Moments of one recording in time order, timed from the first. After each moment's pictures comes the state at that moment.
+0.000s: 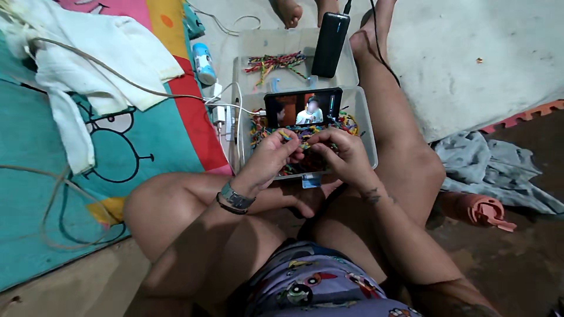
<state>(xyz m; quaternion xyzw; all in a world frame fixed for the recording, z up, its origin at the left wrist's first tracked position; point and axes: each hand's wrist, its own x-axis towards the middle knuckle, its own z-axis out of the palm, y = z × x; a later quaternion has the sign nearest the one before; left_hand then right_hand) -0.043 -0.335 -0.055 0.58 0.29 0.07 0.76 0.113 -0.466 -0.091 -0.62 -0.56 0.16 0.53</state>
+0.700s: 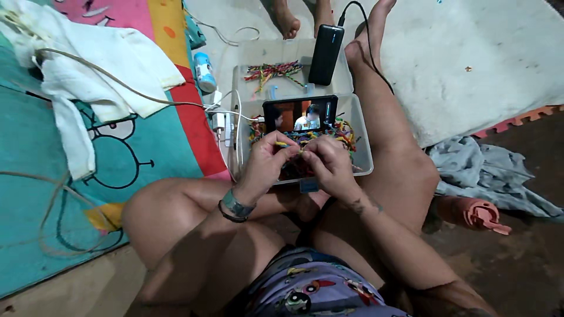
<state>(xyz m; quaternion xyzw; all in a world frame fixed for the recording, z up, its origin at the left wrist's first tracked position) -0.046 -0.337 -0.063 0.68 0.23 0.20 0.66 0.087 -0.463 -0.093 -0.68 -0.52 0.10 0.50</state>
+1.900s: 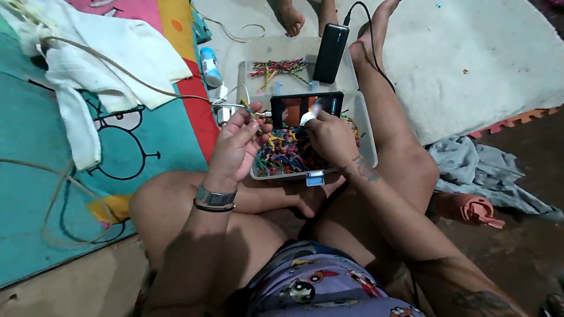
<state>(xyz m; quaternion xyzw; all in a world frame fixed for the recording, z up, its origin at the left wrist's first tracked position) -0.083 -0.303 -0.036 0.48 0.29 0.26 0.79 0.111 -0.423 -0.090 -0.80 -0.57 0.06 0.20</state>
